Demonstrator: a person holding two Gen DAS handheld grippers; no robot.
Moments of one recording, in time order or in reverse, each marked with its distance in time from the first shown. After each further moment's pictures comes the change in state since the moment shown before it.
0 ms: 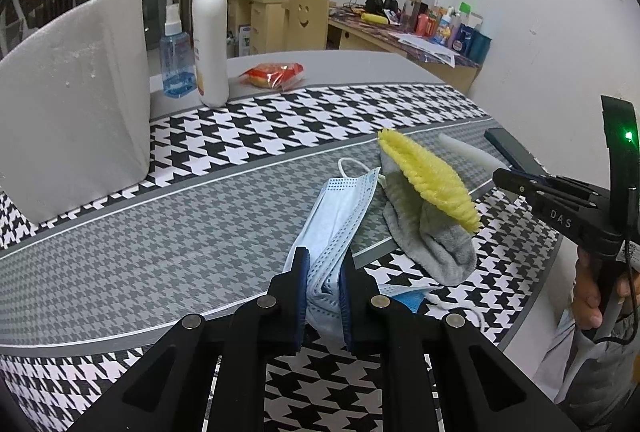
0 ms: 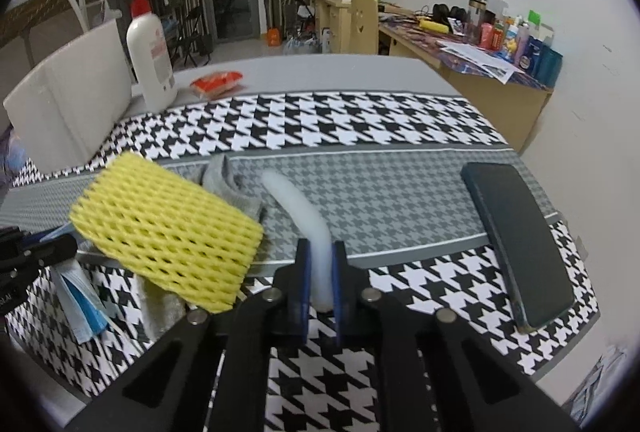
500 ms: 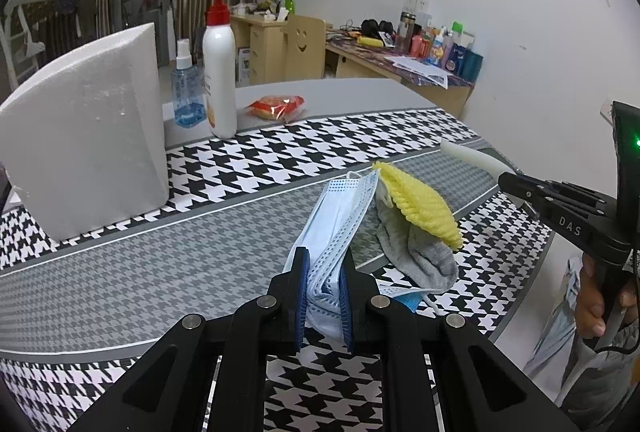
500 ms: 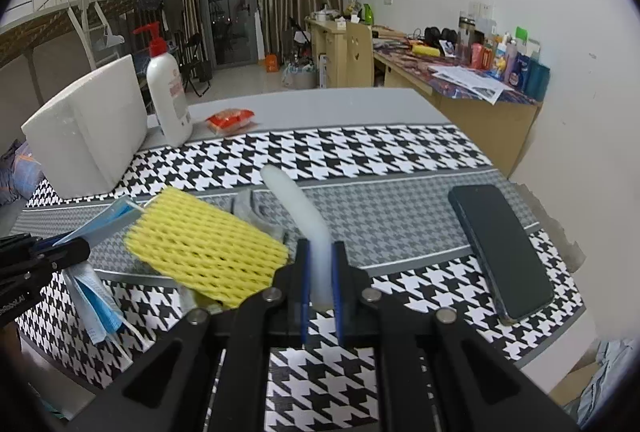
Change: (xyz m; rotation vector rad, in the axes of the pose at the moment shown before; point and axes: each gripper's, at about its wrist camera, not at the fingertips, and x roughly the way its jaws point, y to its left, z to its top) left arm -0.031 0.004 0.003 0.017 -0.077 -0.002; right arm -0.039 0.011 0.006 0.018 -0.096 0.002
